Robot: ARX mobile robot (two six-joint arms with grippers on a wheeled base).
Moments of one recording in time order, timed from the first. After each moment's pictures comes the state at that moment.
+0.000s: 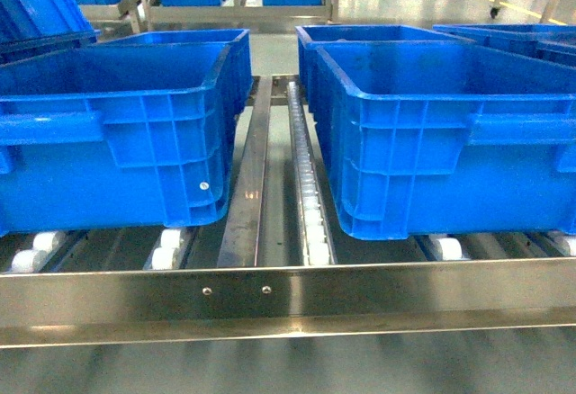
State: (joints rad) left arm 0.21 0.66 0.28 0.23 0.15 0.18; right arm 0.11 1.08 0.26 0.49 0.15 -0.02
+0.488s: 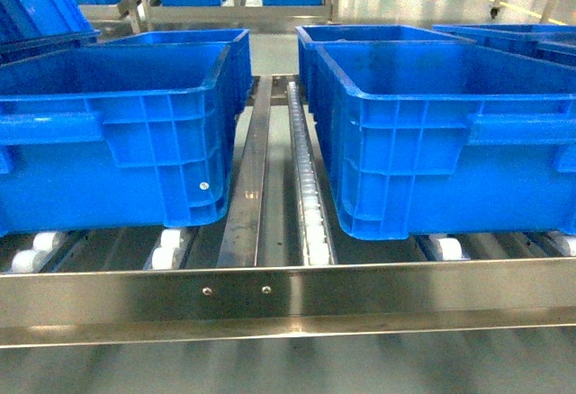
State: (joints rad) left arm 0.21 0.66 0.28 0.23 0.15 0.18; right arm 0.11 1.08 0.26 0.49 0.15 -0.02
